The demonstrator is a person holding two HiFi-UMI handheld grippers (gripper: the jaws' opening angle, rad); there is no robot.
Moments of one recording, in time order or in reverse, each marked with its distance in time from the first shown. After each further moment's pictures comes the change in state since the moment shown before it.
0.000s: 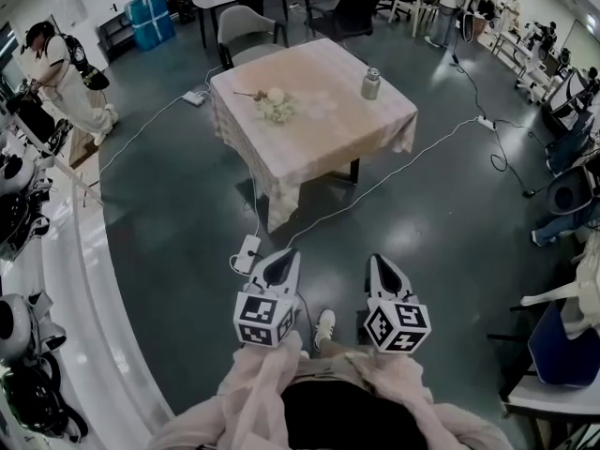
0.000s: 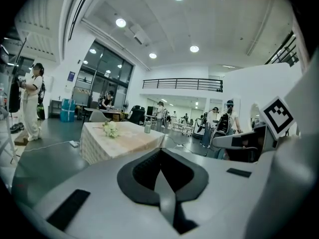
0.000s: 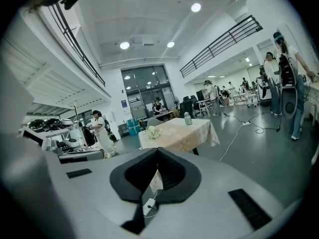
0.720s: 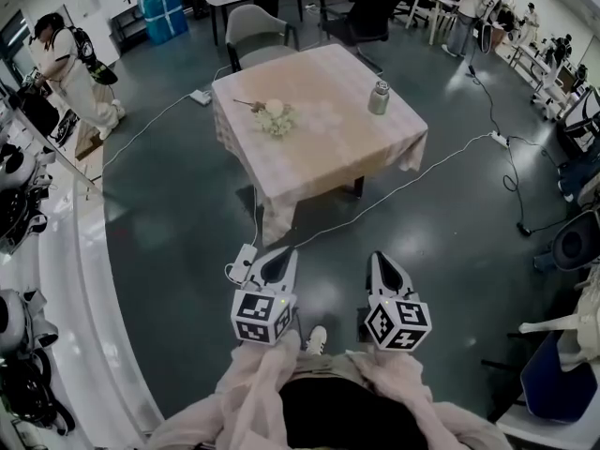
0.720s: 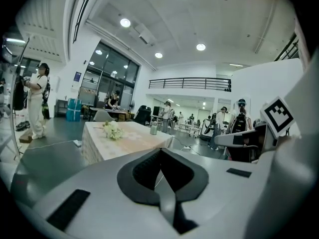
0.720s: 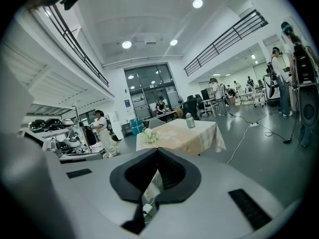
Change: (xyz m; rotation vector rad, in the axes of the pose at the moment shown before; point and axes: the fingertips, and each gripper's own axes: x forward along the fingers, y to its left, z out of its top) left arm 0.092 0.023 0.015 -0.028 -0.005 0.075; right arm 0.087 -0.056 0.035 -0.015 0.008 0.058
